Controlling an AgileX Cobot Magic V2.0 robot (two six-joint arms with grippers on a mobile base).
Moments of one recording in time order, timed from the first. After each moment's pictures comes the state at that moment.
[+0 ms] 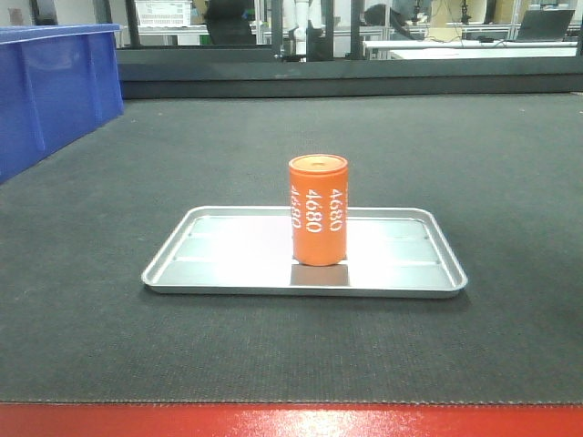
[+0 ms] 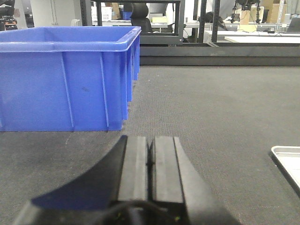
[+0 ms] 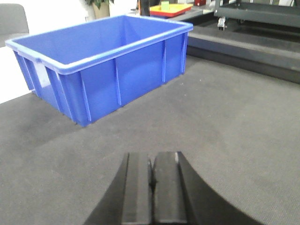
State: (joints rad) left arm -0.08 -0.01 0.03 0.00 0.00 0.00; right arm 0.49 1.20 -0.89 -1.19 -0.26 1.23
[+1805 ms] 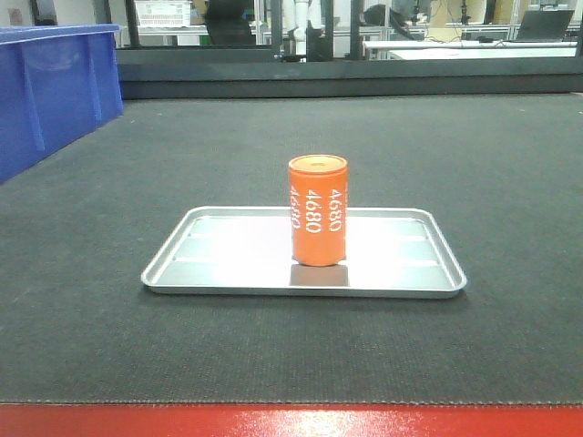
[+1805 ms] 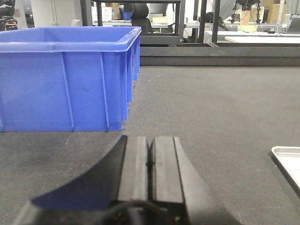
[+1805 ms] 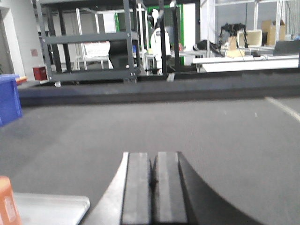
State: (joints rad) left arm -0.08 -0.01 0.03 0.00 -0.01 0.00; right arm 0.05 0.03 -0.01 0.03 -0.08 0.10
